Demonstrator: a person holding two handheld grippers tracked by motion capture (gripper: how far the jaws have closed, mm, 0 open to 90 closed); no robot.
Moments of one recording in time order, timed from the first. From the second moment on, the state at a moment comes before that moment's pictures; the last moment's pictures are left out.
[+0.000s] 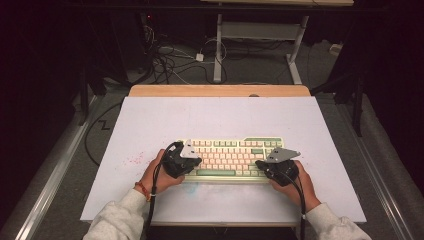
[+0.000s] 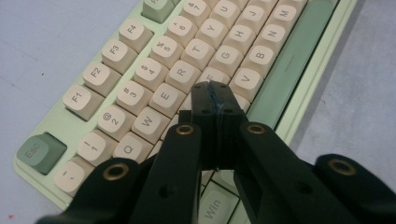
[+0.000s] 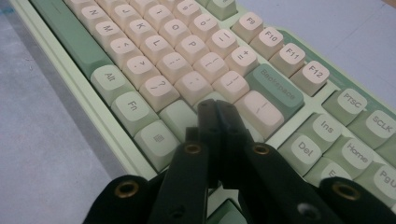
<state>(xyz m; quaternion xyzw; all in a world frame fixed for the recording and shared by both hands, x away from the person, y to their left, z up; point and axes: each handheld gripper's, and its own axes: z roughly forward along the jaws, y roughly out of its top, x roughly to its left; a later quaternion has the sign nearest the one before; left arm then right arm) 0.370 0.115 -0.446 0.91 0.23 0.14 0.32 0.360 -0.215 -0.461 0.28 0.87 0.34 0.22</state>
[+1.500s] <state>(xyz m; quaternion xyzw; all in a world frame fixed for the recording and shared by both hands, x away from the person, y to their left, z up) 0.365 0.117 -0.442 0.89 0.24 0.18 0.34 0.359 -0.214 -0.460 0.28 0.87 0.34 0.22</state>
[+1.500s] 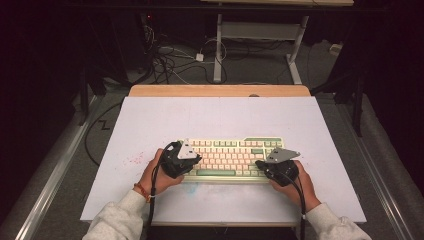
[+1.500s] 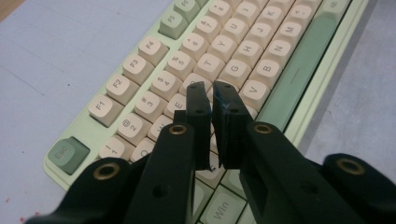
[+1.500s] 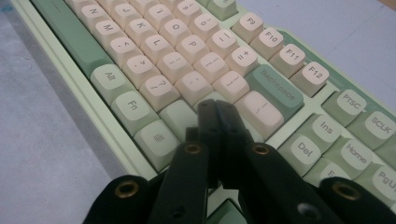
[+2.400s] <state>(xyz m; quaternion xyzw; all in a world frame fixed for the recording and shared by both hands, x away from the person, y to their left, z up) 0.366 0.124 -0.433 0.86 0.26 0.27 0.35 0.357 -0.220 -0.432 0.28 0.84 0.39 0.25</state>
